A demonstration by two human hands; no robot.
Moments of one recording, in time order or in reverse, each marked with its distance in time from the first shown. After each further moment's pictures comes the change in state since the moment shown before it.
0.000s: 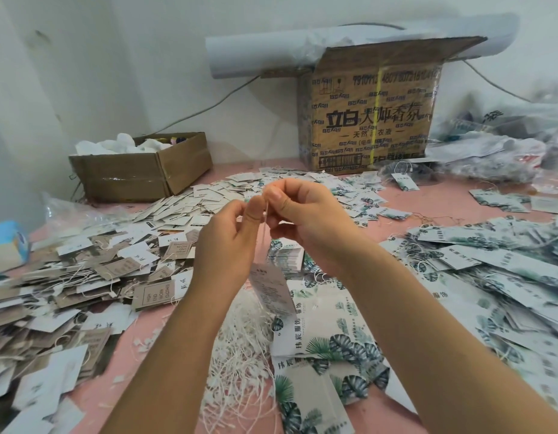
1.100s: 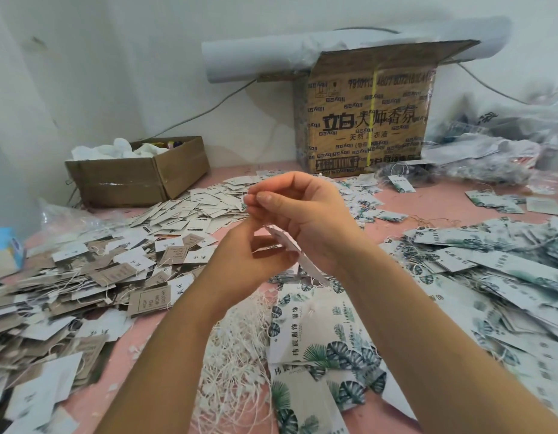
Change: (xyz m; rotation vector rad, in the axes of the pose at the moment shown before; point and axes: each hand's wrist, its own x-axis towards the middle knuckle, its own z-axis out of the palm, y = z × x) left_hand -0.004 0.000 0.004 -0.471 -0.447 -0.114; right_hand 0.005 0.003 -0.007 0.399 -0.002 -0.060
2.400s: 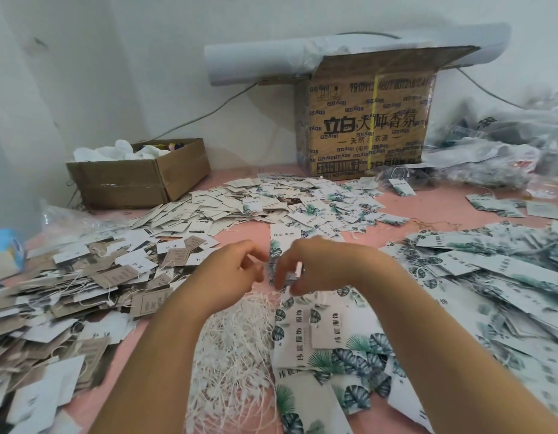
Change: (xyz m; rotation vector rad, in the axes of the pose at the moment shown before) left_hand -0.002 -0.007 -0.023 0.600 -0.060 -0.297; right_hand -0.003 0.002 -0.022 -1.563 -0.553 0.448
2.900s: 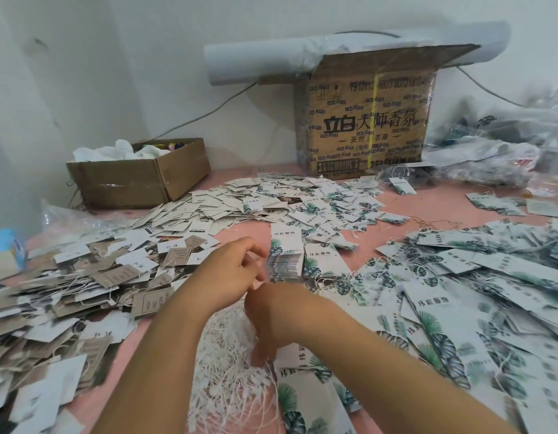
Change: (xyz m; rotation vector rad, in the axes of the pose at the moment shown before) left_hand 0.003 -0.003 0.003 -0.035 0.035 0.015; right_hand 0.017 -0.047 0.052 -0.345 -0.078 -0.038
